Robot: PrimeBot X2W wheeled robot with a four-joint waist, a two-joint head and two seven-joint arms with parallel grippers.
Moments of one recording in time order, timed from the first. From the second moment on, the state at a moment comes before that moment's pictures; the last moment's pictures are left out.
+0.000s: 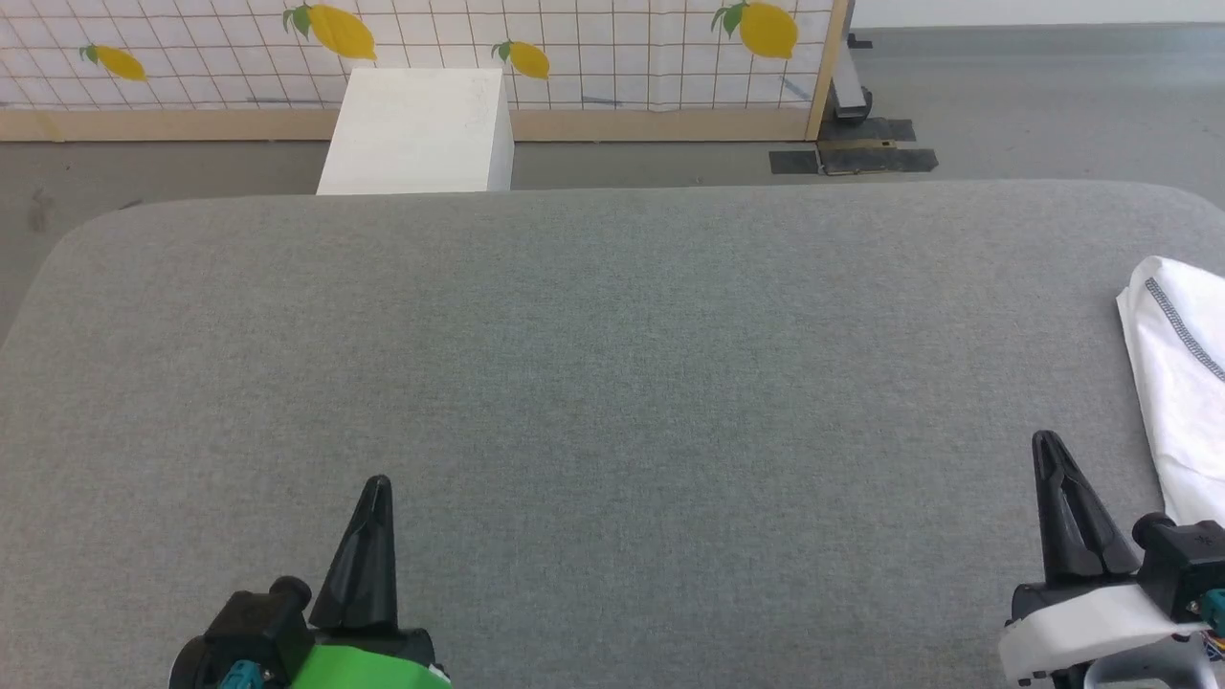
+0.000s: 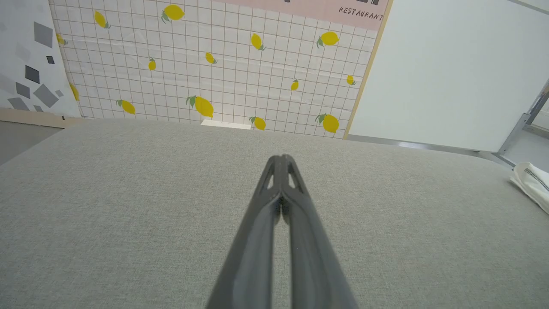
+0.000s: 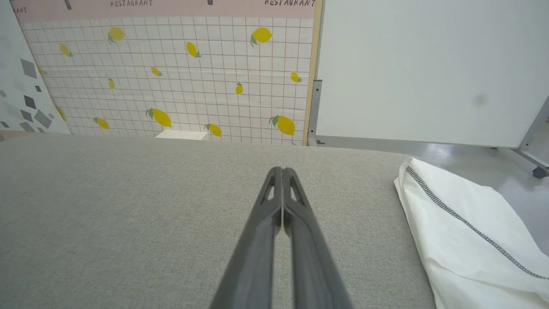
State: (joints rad) left arm 0.15 0.10 -0.11 -0.11 -0.25 0.00 -0.22; right arm 0.10 -0.05 -0.12 -0.09 0.04 0.13 -0.10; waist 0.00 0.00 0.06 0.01
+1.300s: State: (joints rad) left arm 0.10 0.09 -0.07 -0.07 -0.16 0.00 -0.14; right arm 0.08 -0.05 -0.07 -0.06 0.03 0.13 -0.06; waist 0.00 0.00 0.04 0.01
